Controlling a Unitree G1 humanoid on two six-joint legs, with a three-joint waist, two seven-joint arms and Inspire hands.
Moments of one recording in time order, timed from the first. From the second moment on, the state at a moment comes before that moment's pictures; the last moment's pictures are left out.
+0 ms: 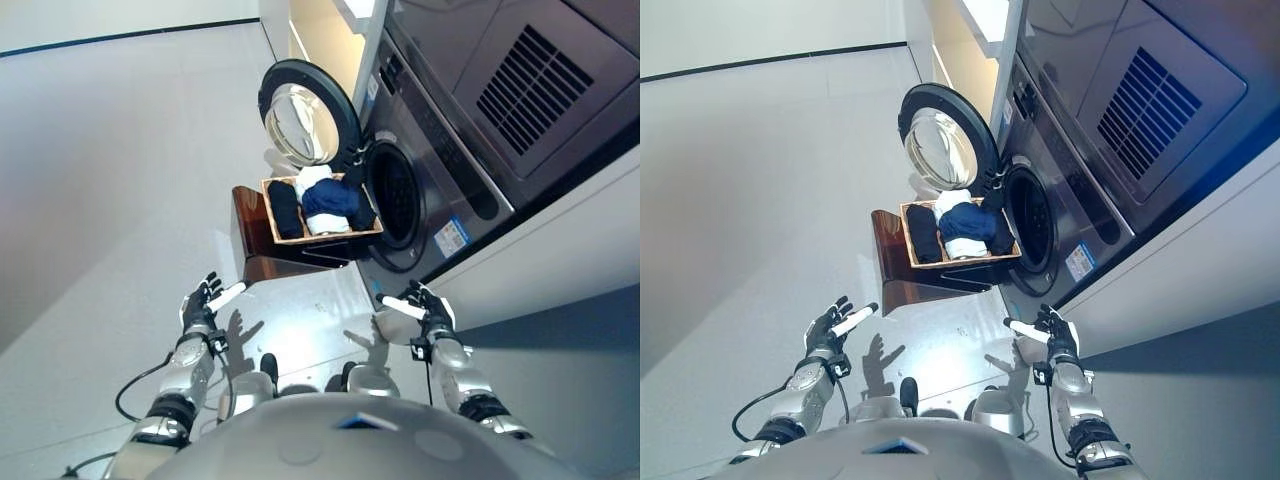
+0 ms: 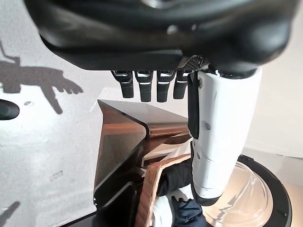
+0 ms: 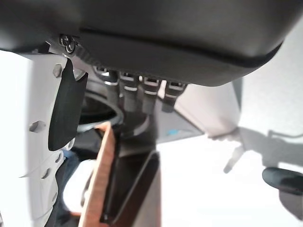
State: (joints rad) left arm 0.09 0.23 -0.13 0.79 -0.47 -0.13 0.15; right arm 0.09 -0.24 0.15 0.85 0.32 -0.09 -0.15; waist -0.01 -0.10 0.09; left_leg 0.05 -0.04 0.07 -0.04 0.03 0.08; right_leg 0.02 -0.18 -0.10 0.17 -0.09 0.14
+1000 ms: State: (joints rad) left arm 0.06 0.22 -0.13 0.83 -0.47 -0.12 0.15; right arm 0.12 -0.22 0.13 0.85 0.32 -0.09 -0.15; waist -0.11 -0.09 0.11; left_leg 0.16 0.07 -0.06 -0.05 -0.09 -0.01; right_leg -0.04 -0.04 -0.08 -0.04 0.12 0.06
